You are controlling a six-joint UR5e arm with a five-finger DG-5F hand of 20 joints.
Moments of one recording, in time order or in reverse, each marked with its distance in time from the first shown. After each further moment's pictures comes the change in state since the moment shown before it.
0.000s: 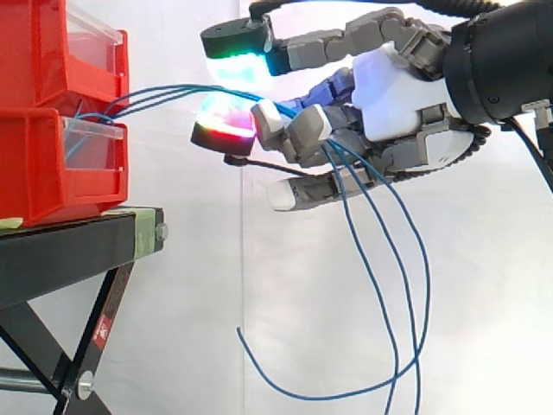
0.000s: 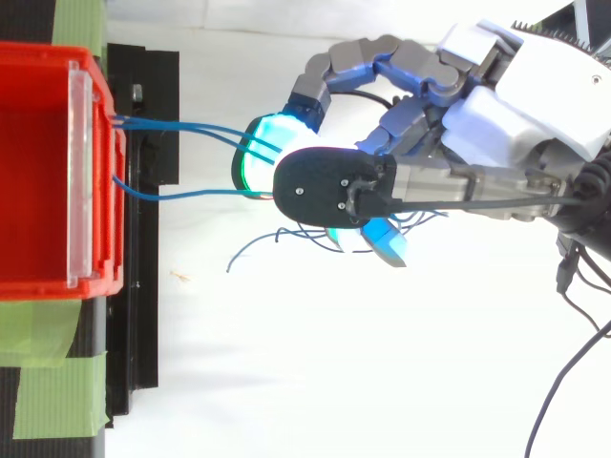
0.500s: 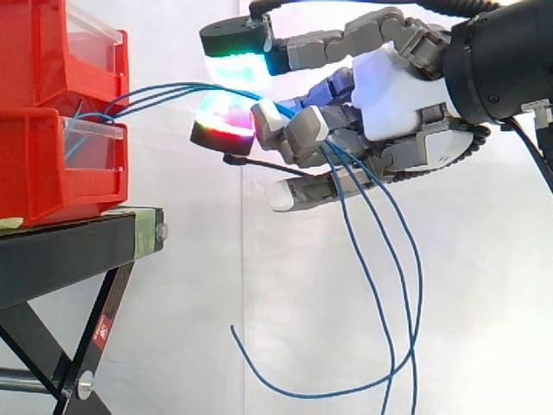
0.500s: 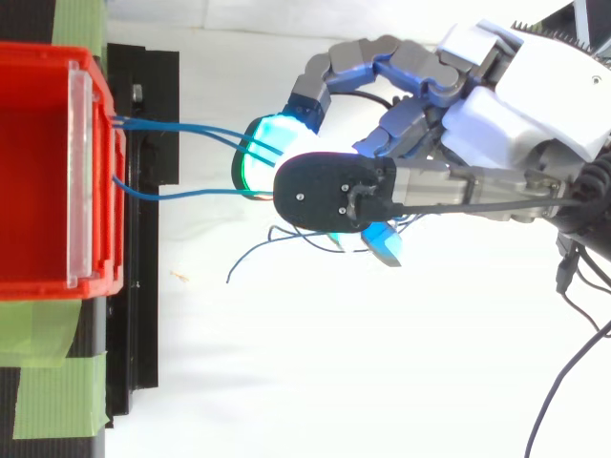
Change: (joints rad) arm 0.001 0.000 0.000 0.002 0.000 0.000
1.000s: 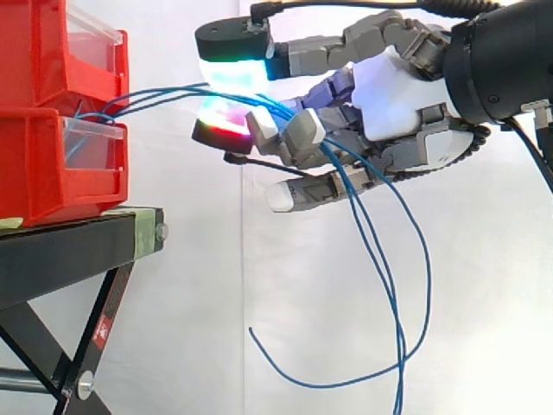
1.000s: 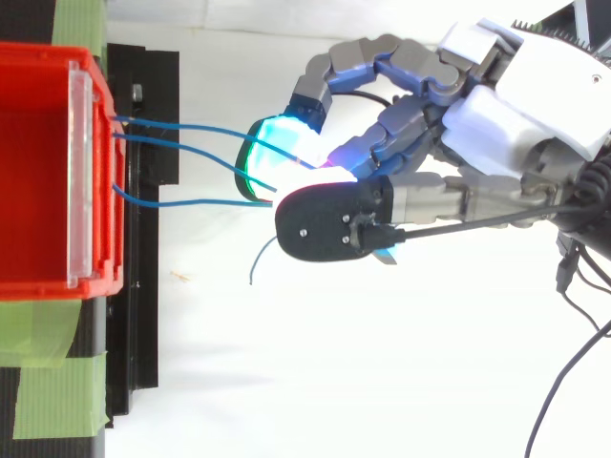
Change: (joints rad) arm -0.001 0.000 0.000 0.000 0.000 0.000
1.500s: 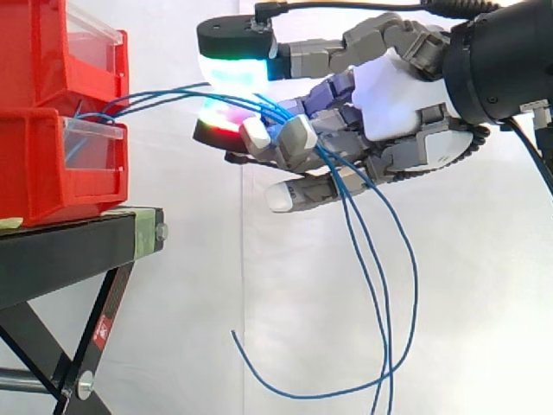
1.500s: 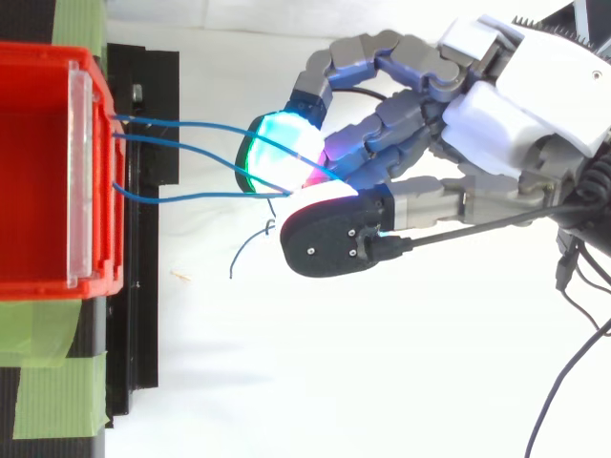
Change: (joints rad) arm -0.004 0.000 0.000 0.002 0.000 0.000
